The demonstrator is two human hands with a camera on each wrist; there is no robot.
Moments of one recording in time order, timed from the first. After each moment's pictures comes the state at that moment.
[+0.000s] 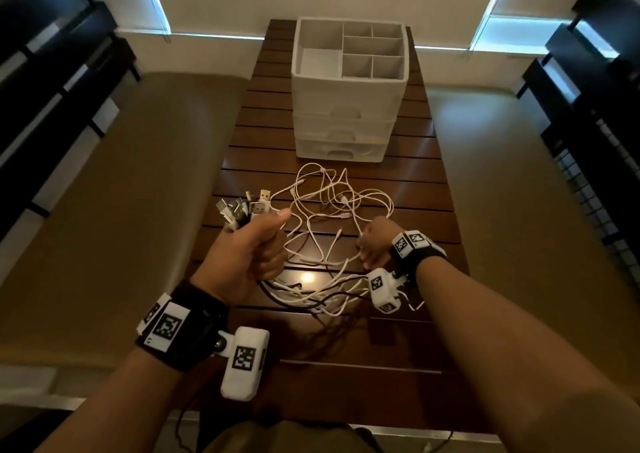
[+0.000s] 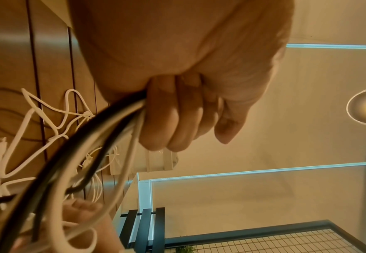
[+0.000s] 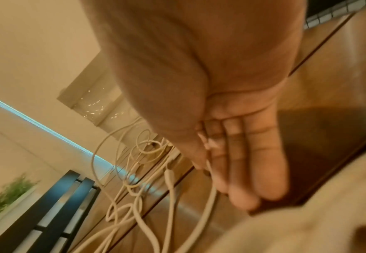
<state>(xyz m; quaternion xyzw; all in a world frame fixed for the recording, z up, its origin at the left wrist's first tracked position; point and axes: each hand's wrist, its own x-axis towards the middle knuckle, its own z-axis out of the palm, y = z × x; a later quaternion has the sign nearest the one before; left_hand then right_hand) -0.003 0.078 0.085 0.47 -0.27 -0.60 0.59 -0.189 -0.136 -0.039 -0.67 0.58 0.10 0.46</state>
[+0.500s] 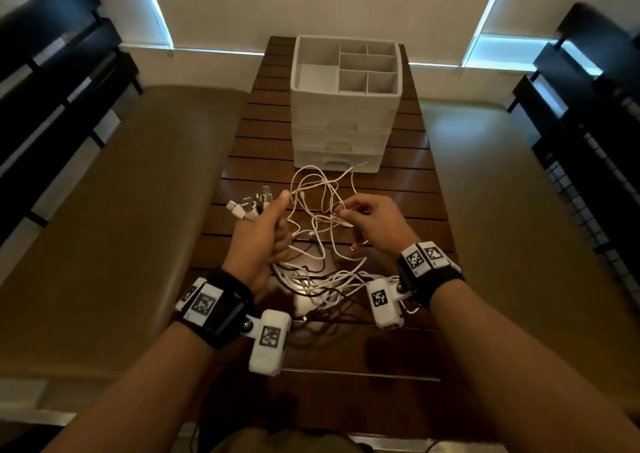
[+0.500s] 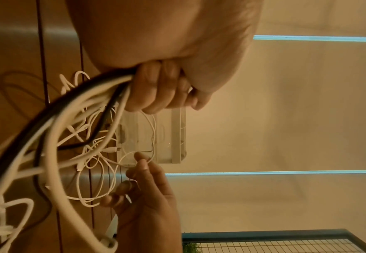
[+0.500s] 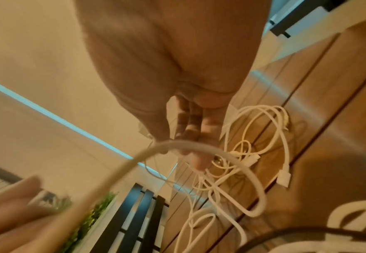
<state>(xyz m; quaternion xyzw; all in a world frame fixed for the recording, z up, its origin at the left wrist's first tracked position) -0.011 0.042 0.069 0.57 -0.20 -0.51 0.62 -0.187 -0.106 0.033 -0.71 0.41 -0.21 0.53</state>
